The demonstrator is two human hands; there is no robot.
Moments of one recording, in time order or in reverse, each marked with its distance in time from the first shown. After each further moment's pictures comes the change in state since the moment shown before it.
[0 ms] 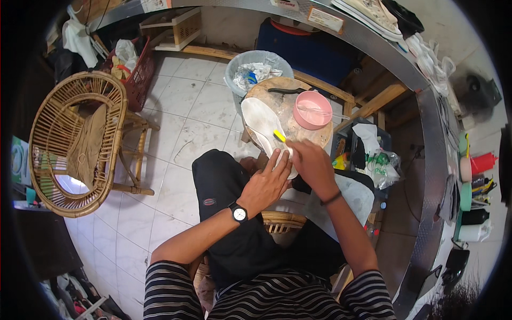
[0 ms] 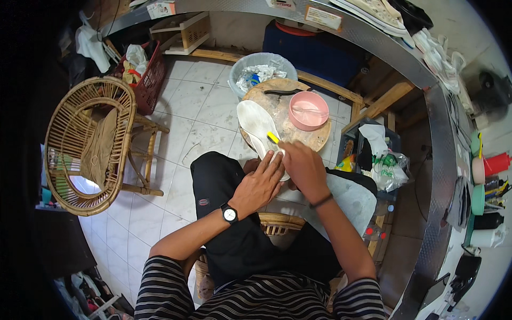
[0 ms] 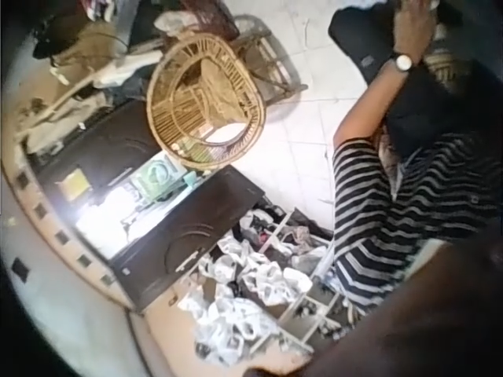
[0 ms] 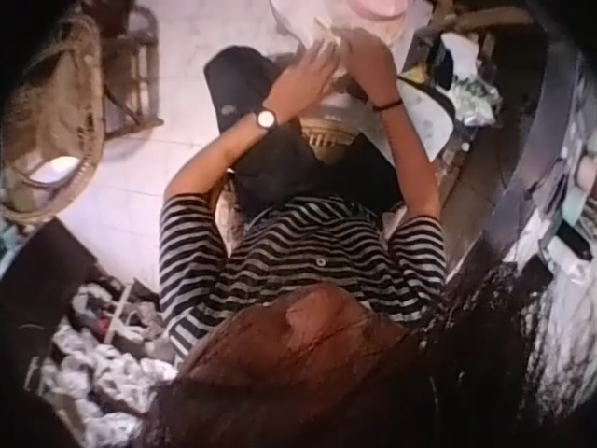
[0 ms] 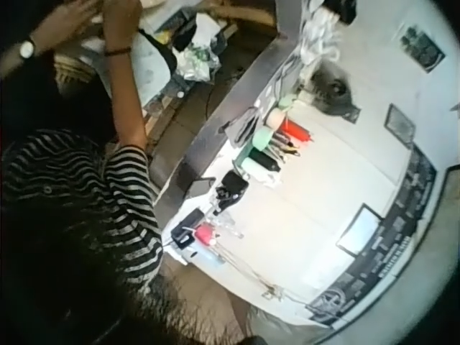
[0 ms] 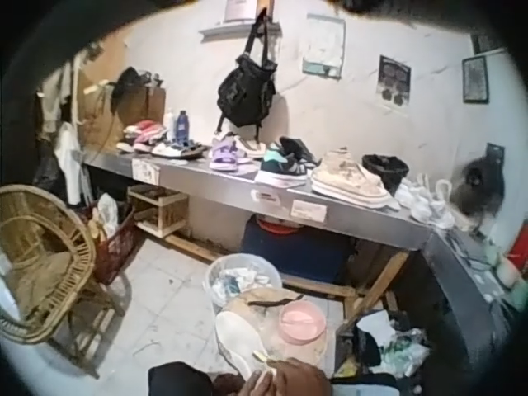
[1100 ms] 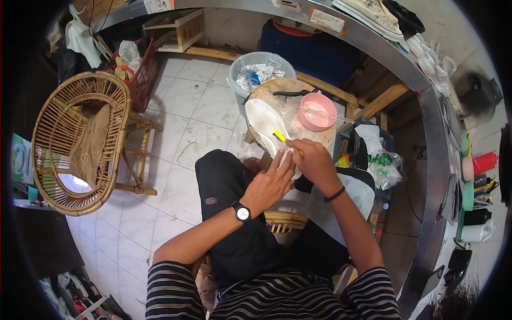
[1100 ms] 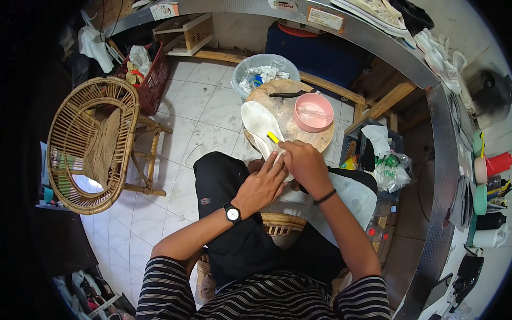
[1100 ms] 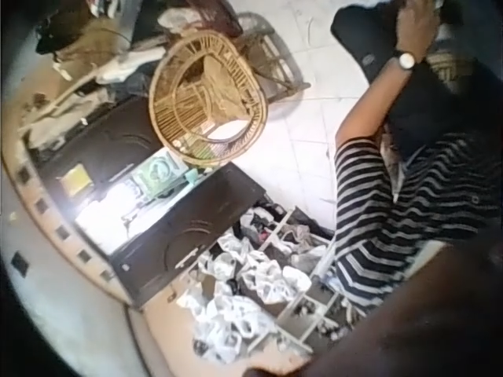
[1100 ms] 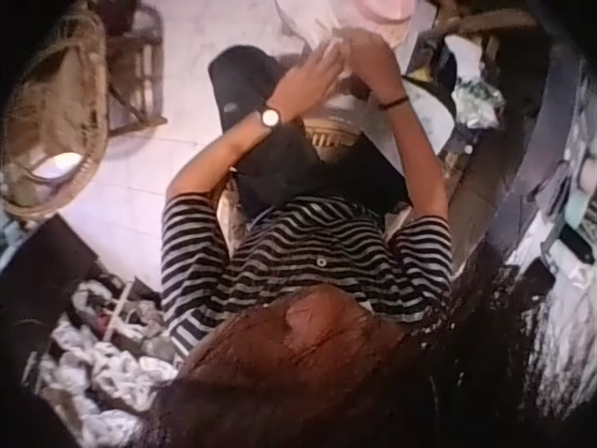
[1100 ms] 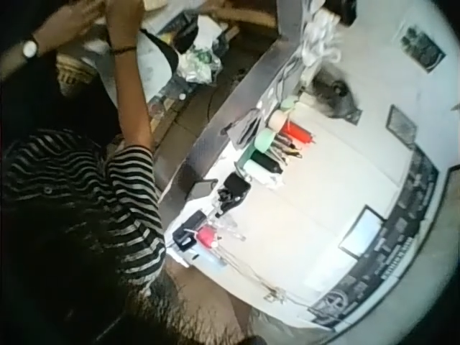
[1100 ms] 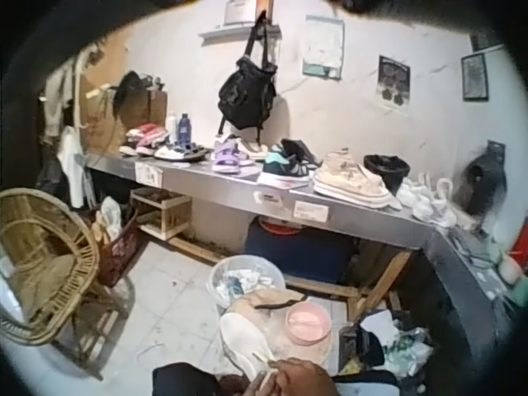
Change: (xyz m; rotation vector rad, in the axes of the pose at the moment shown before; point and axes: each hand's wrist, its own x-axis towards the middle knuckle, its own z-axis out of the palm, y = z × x) left_hand 0.001 -0.003 0.003 -0.042 -0.067 -0.001; right_hand 0.011 0.017 0.013 0.132 -0.019 -0.059
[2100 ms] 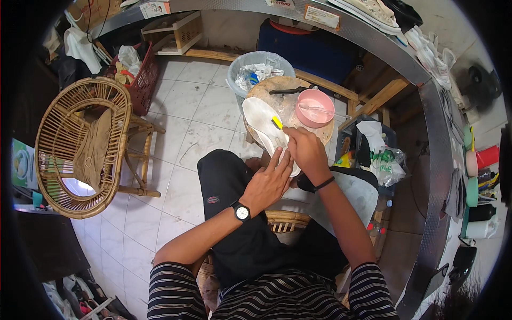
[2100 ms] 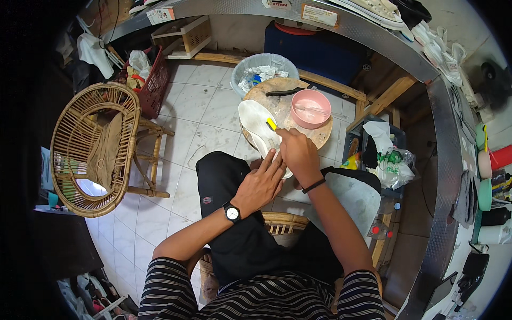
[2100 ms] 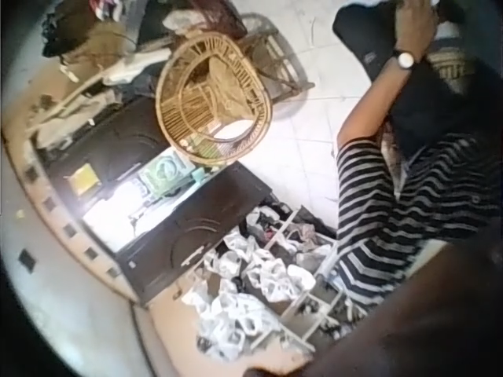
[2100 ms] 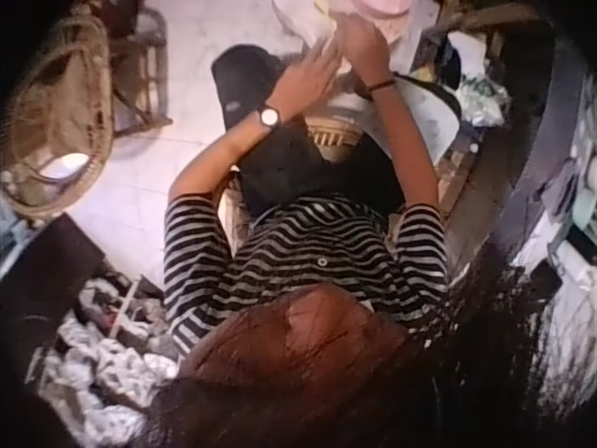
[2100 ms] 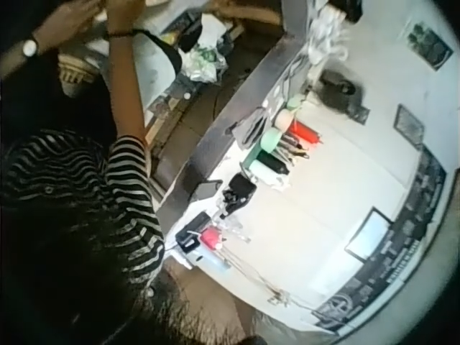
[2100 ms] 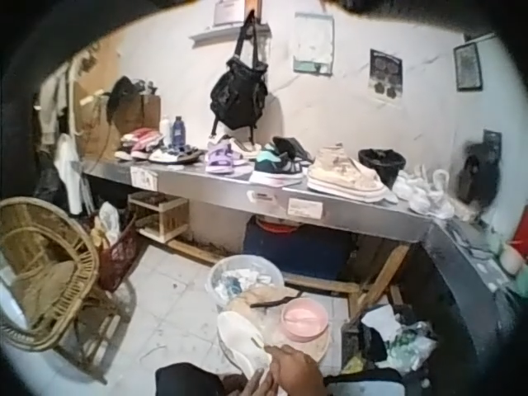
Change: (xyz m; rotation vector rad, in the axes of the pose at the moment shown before) left_hand 0.000 0.005 0.000 0.074 0.010 -0.011; right_hand -0.015 -0.014 -0.016 -0.071 0.111 -0.019
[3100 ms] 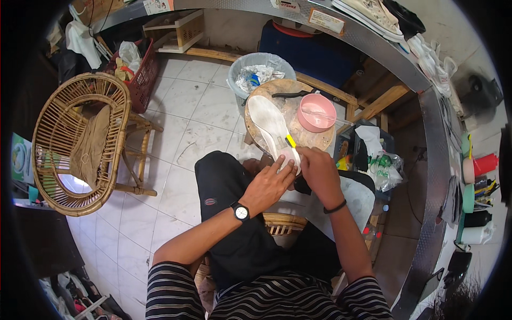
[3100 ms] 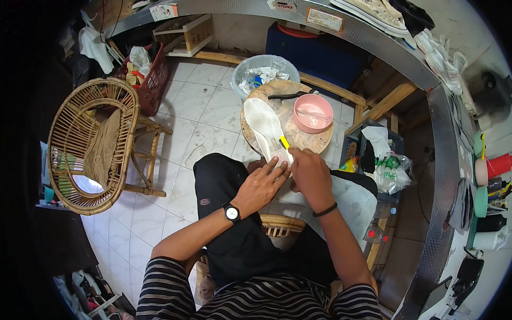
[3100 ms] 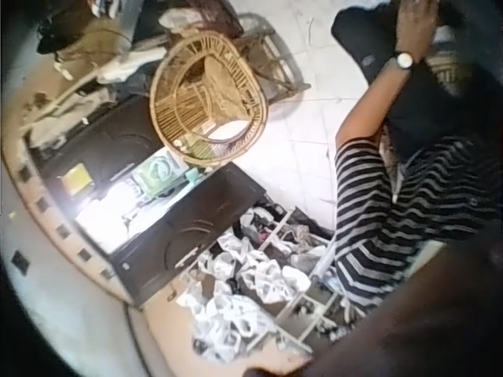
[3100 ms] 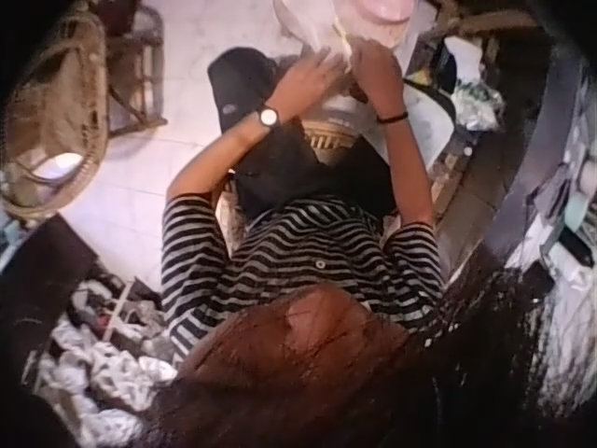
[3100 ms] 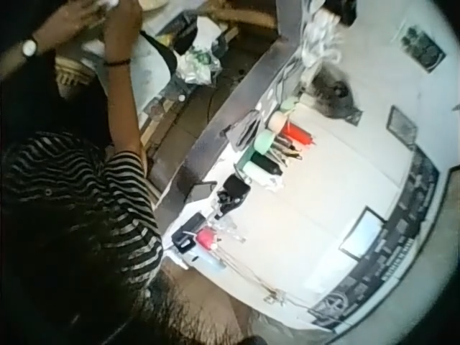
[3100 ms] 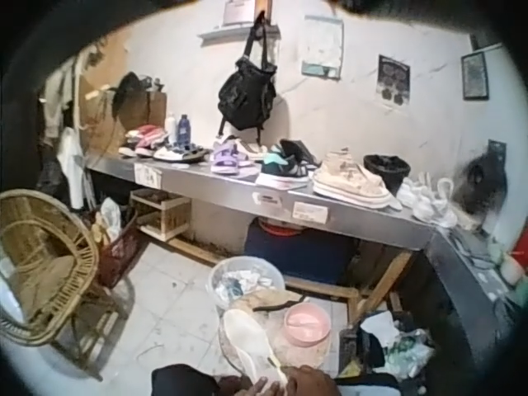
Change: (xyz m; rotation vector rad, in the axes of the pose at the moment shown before) left_hand 0.000 -0.007 0.005 0.053 0.115 0.133; right_hand -0.007 0.002 0.000 -0.106 -0.149 0.210
